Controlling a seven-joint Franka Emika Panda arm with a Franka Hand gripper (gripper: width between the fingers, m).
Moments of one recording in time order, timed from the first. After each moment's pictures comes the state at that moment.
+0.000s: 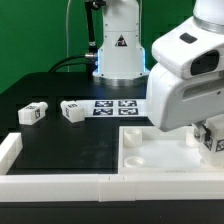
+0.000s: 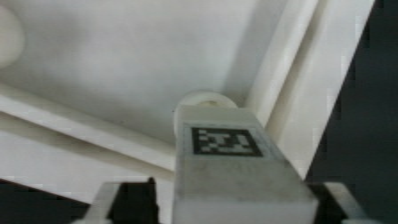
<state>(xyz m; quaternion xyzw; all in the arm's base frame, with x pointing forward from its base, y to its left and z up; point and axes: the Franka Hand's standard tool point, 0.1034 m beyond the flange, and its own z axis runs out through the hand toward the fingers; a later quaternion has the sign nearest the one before) 0.638 0.111 0.078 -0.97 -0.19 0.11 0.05</state>
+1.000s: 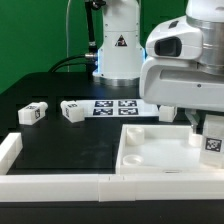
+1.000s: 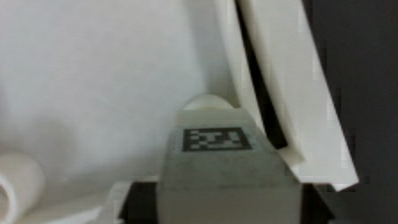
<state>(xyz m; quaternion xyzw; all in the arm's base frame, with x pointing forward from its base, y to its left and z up) 0.635 0.111 0.077 -0.96 0.26 0.10 0.01</state>
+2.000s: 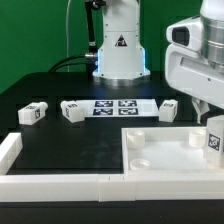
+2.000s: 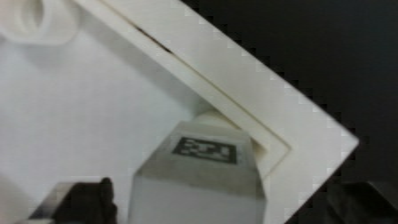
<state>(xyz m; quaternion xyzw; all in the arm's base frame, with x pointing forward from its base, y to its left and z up) 0.631 0.128 0.077 -0.93 0.37 0.10 0.00</state>
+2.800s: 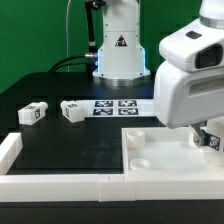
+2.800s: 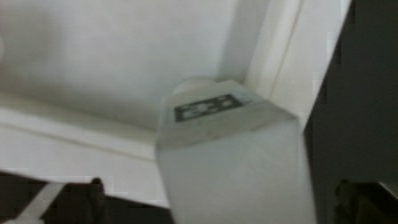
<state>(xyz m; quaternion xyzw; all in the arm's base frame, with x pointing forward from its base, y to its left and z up) 0.643 0.123 0.076 -0.98 -0.21 0.05 0.04</state>
